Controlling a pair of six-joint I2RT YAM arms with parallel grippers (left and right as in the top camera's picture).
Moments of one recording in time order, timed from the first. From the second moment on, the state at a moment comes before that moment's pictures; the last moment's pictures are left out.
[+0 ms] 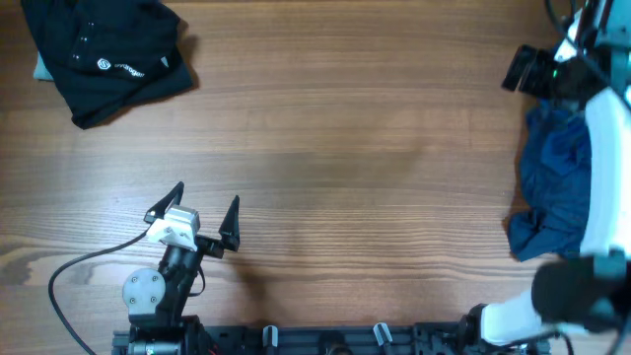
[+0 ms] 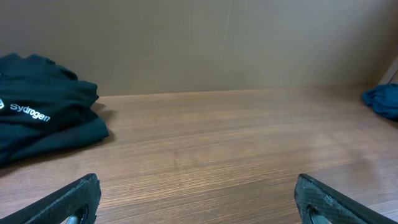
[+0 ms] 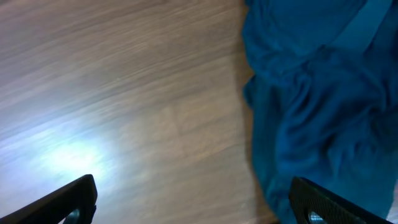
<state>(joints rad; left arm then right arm) 0.03 0.01 0.01 -0.04 0.31 -0.06 -0.21 1.73 1.77 -1.13 0.06 0.16</state>
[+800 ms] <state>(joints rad) 0.03 0.01 0.01 -0.04 0.31 -0.06 -0.43 2.05 1.82 -1.03 0.26 0.04</state>
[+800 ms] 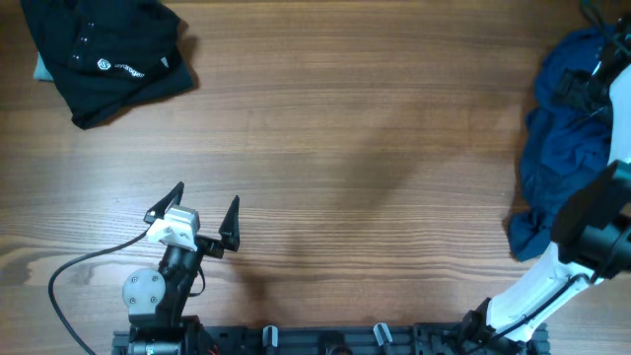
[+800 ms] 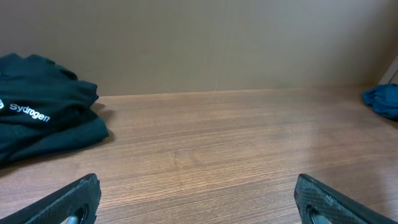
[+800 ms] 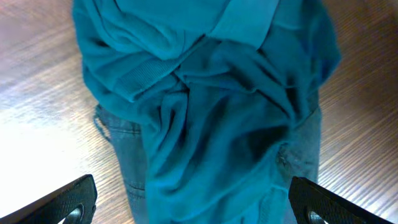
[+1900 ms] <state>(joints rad) 0.03 0.01 0.01 -0.04 0.31 -0.06 -0.44 2.14 1.77 -1.00 0.30 0.03</state>
